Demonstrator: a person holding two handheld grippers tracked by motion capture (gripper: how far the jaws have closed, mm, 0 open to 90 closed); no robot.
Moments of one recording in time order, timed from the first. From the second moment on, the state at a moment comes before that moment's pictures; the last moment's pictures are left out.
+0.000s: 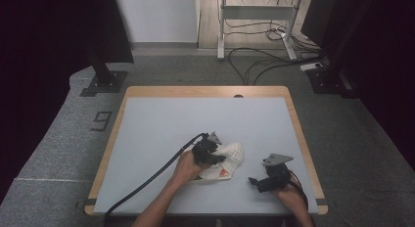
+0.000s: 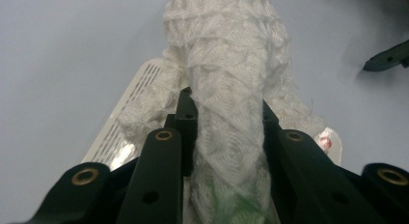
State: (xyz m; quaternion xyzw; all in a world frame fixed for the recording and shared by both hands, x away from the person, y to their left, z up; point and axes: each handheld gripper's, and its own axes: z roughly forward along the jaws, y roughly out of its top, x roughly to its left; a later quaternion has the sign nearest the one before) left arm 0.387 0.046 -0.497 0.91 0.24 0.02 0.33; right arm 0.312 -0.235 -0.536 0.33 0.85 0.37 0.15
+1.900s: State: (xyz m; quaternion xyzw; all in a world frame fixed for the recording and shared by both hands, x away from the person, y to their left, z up) left arm 0.358 0.168 -0.490 0.89 0.31 0.05 0.32; right arm 0.313 -0.235 -0.537 0.33 0.85 0.37 0.15
